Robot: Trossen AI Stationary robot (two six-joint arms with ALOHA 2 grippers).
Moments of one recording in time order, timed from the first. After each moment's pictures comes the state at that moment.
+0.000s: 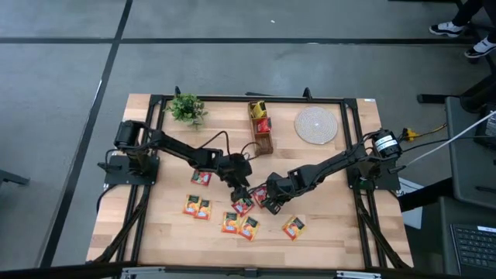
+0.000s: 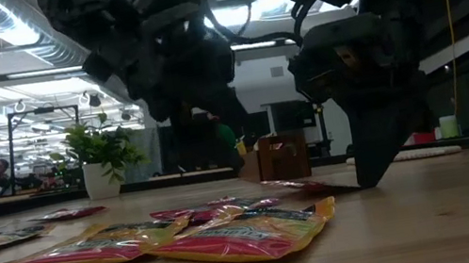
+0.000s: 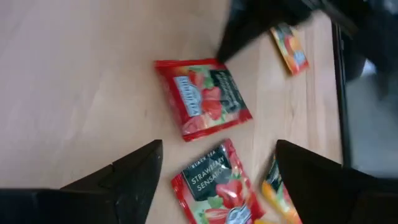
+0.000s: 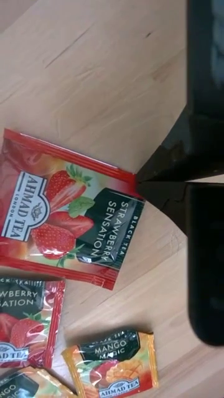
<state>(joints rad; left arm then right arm) -0.05 1.81 0.92 0.14 0.30 -0.56 0.26 1.82 0.96 -0.30 -0.04 0.99</state>
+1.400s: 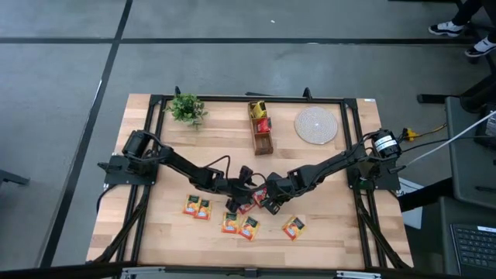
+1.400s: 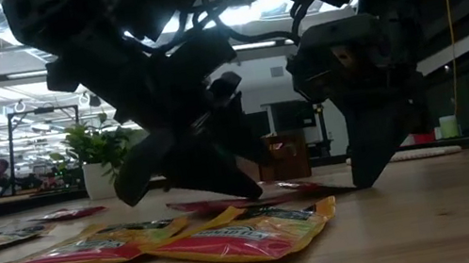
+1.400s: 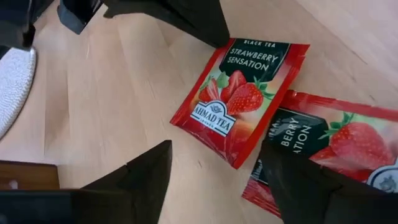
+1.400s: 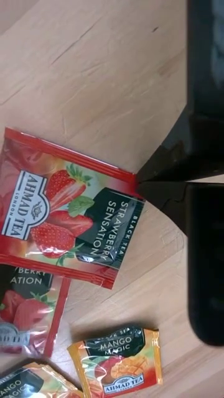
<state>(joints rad) -0.24 1.93 0.92 0.28 -0.27 0.46 0.26 1.83 0.96 -0.27 -0.04 0.99</state>
